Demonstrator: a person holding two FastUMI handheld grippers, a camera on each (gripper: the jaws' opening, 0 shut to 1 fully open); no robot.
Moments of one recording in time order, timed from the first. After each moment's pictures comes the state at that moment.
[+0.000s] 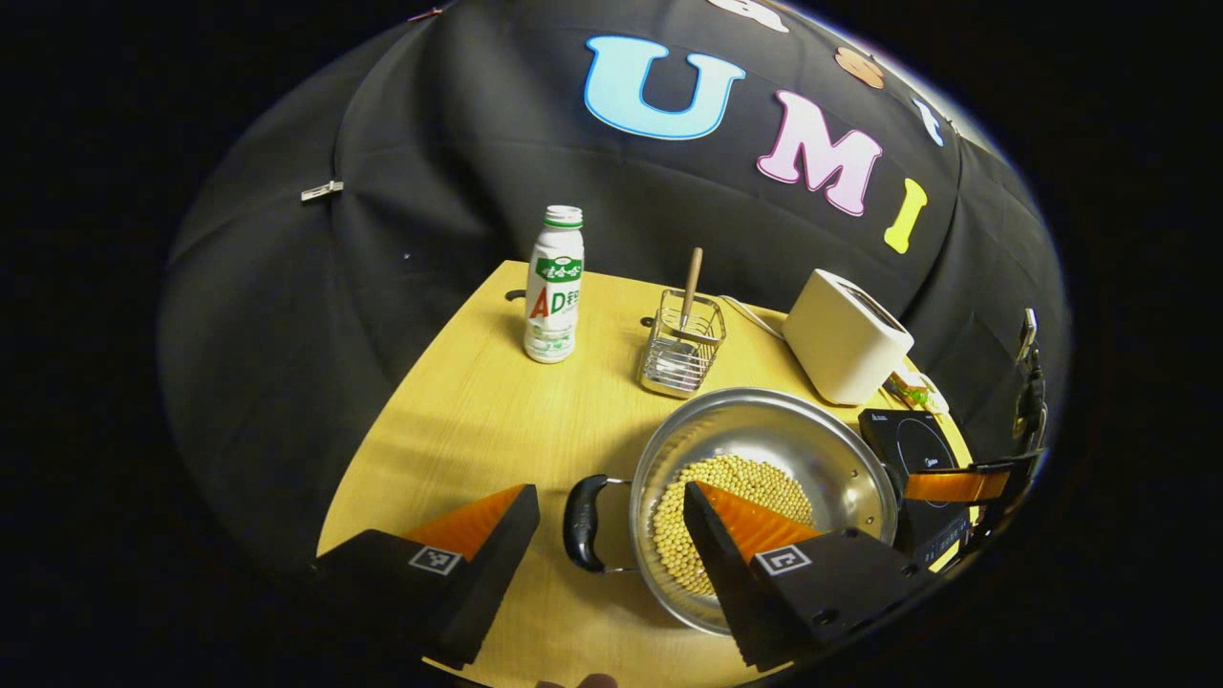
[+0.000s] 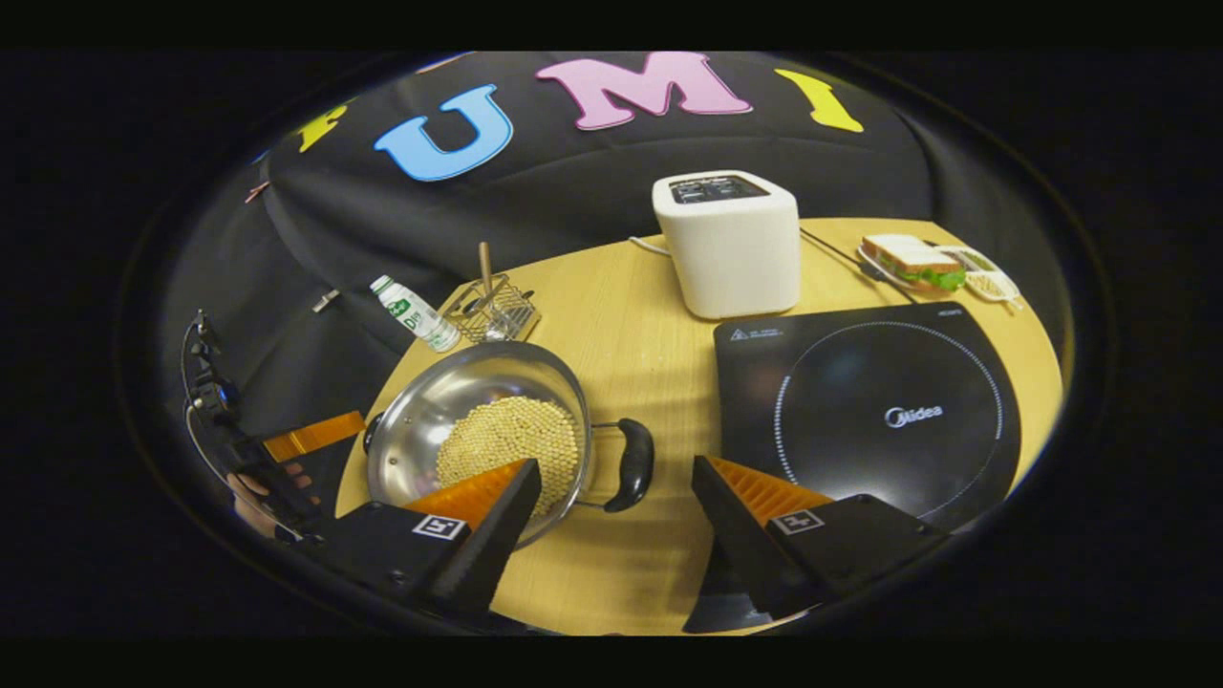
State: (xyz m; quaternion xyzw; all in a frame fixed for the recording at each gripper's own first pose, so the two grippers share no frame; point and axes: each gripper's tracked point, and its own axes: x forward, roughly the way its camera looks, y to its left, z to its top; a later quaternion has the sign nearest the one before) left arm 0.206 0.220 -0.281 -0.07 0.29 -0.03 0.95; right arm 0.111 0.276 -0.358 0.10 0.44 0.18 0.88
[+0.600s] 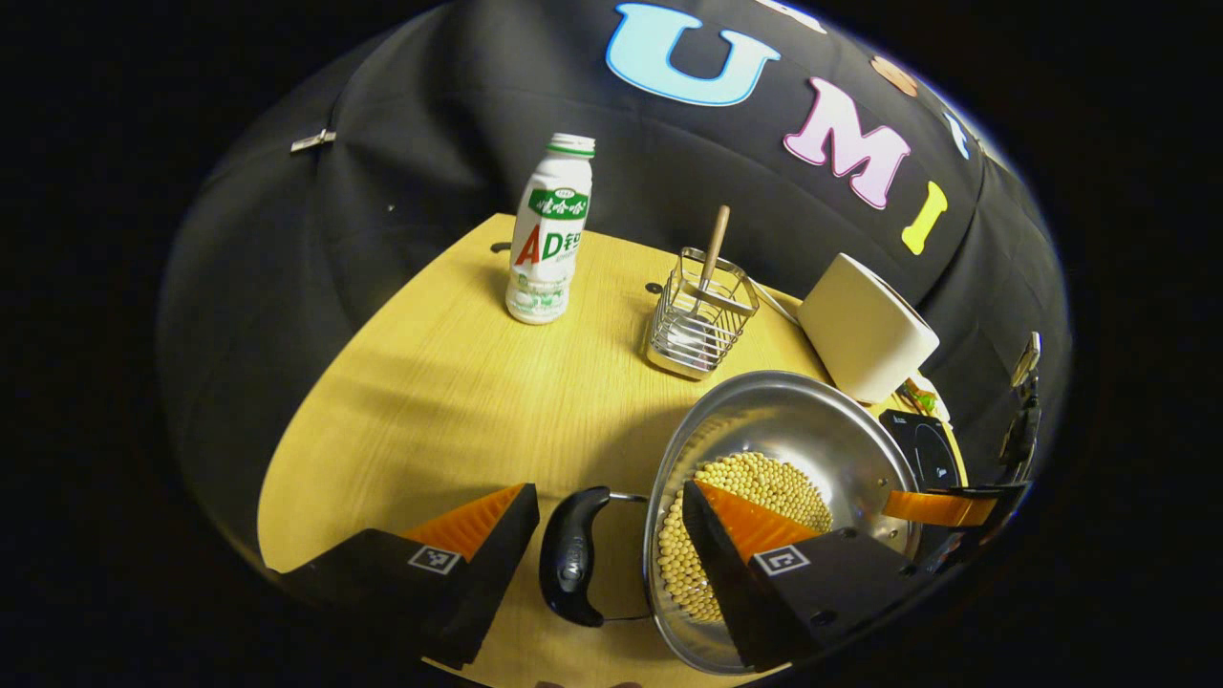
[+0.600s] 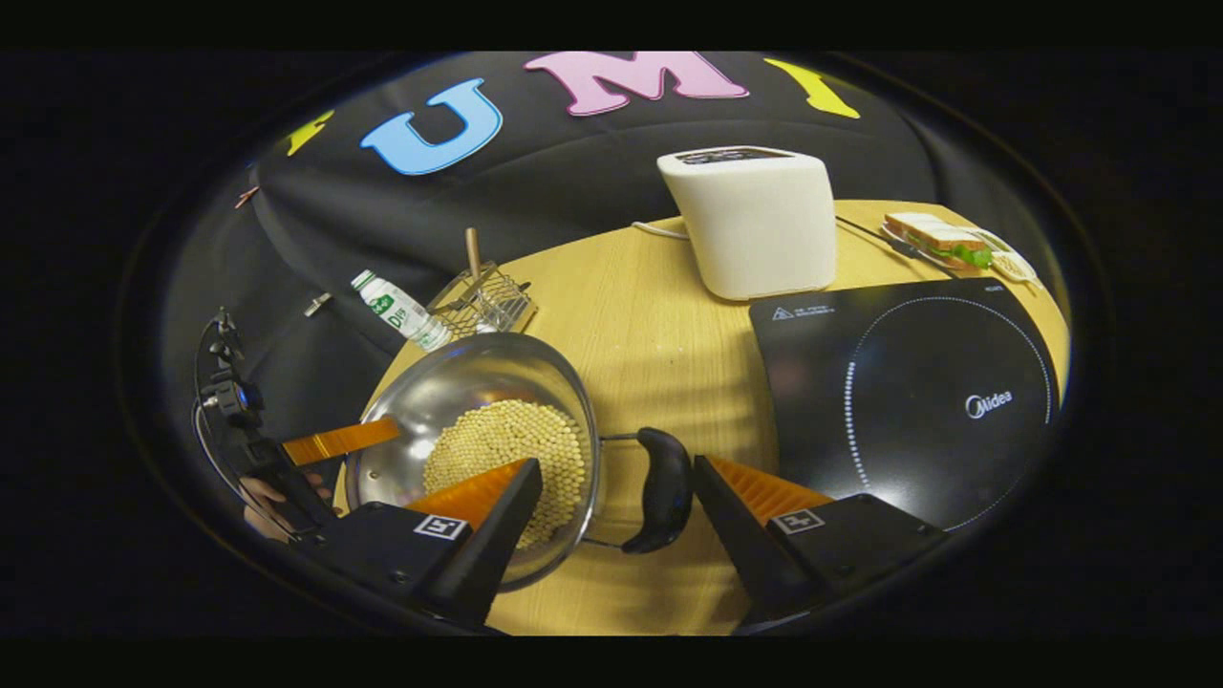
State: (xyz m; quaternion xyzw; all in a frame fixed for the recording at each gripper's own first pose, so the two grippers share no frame) left arm 0.241 0.220 -0.338 -0.13 0.32 -0.03 0.94; right arm 0.129 0.304 -0.396 0.11 0.43 0.17 0.88
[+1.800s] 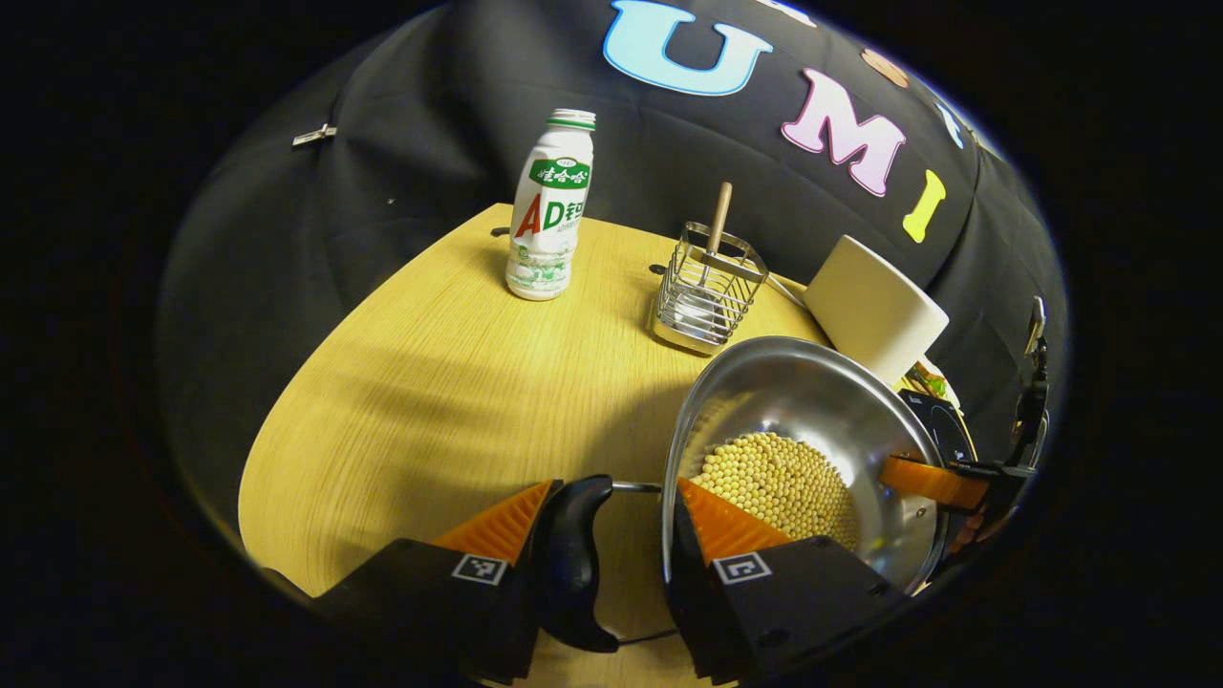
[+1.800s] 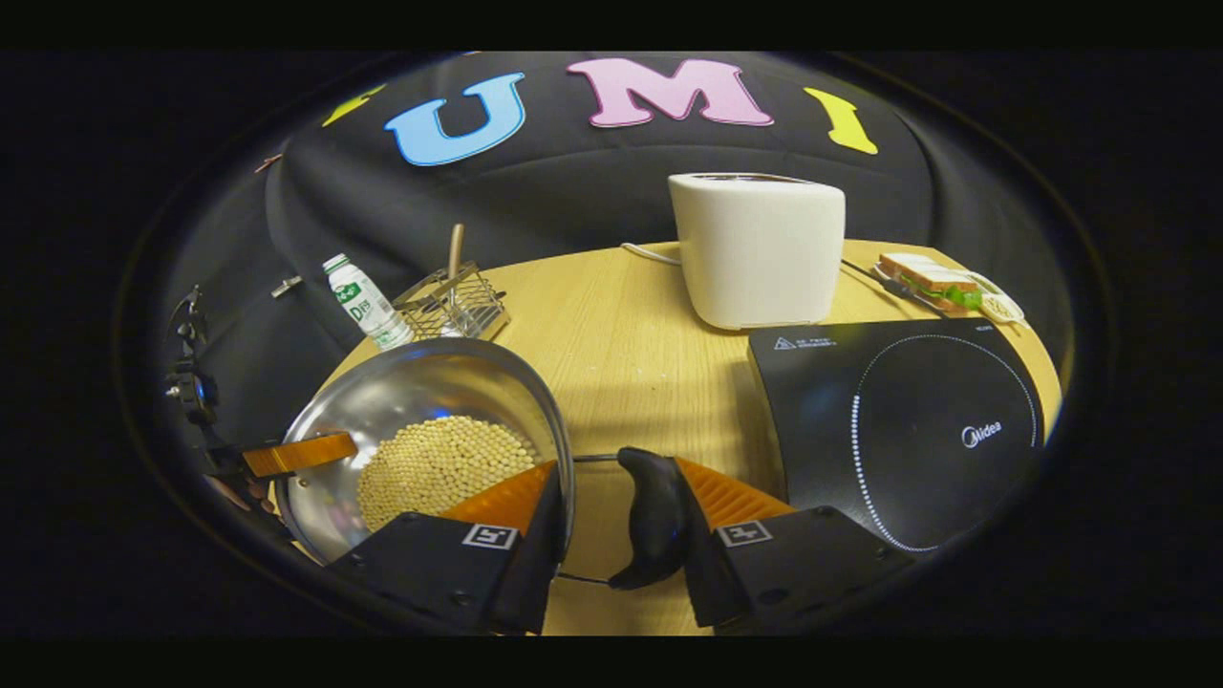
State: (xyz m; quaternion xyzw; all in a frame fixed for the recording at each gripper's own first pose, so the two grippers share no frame) left arm 0.237 0.225 -0.362 -0.10 0.32 -0.02 0.94; right arm 0.153 0.301 -0.415 0.04 0.38 0.14 0.91
